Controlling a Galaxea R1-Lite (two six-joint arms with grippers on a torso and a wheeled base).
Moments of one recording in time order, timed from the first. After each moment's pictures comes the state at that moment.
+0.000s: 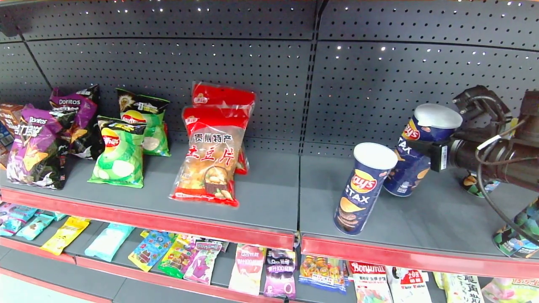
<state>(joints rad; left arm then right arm) 0.07 0.08 0.00 0.00 -0.03 0.03 0.09 1.55 -0.81 -0.49 0.12 -0.22</state>
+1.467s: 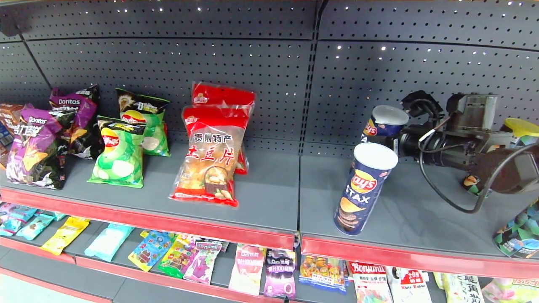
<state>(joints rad) 0.07 0.08 0.00 0.00 -0.03 0.03 0.12 1.86 -1.02 -0.57 0.24 -0.21</state>
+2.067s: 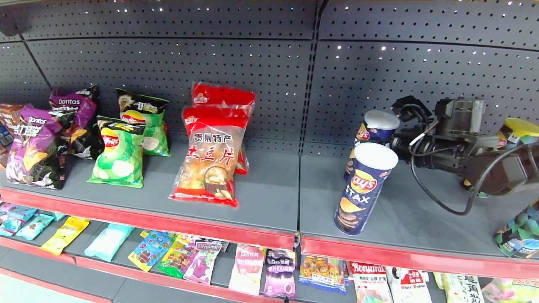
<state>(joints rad) 0.07 0.08 0.00 0.00 -0.03 0.03 0.14 1.89 -1.02 -0.57 0.24 -0.21</state>
